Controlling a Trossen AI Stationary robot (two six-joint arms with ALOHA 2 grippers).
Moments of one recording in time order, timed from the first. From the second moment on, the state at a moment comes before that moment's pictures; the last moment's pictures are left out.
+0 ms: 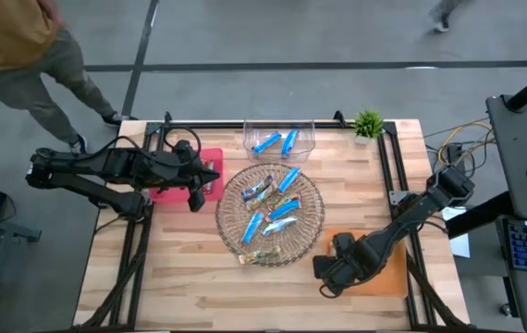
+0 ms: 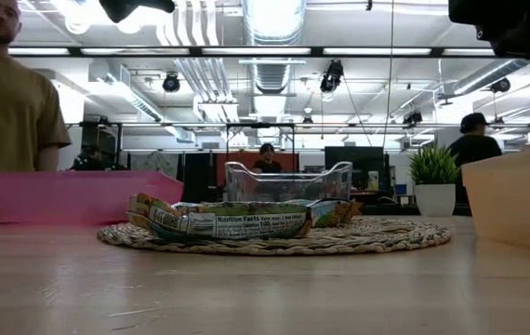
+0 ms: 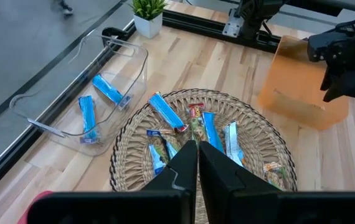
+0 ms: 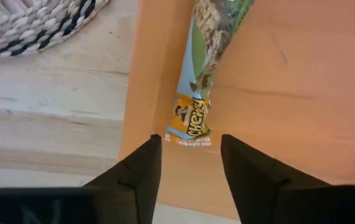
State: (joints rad) left arm -0.11 0.98 1.16 -0.73 -0.36 -0.31; right arm 0.65 1.68 1.22 -0.99 0.00 2.18
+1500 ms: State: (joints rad) left arm -0.11 0.98 1.16 -0.72 -0.36 -0.36; right arm 0.22 1.65 1.50 -1.00 -0.01 0.76
